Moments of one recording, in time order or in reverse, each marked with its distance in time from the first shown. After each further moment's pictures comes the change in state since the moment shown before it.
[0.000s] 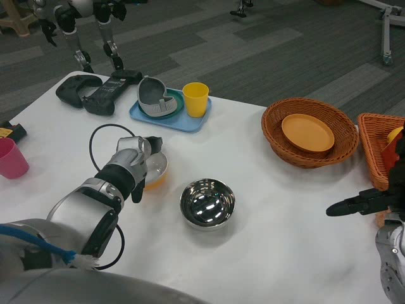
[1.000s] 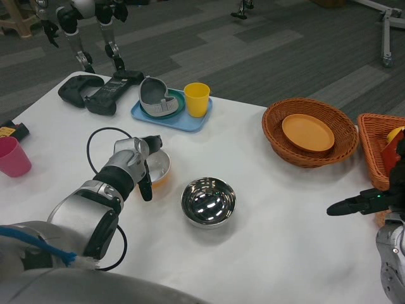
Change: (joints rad) left arm 0.011 -0.013 0.061 -0.003 -0.037 -0.026 0.037; right arm 0.001 -0.001 0.000 0.002 0.007 -0.001 0.000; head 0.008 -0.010
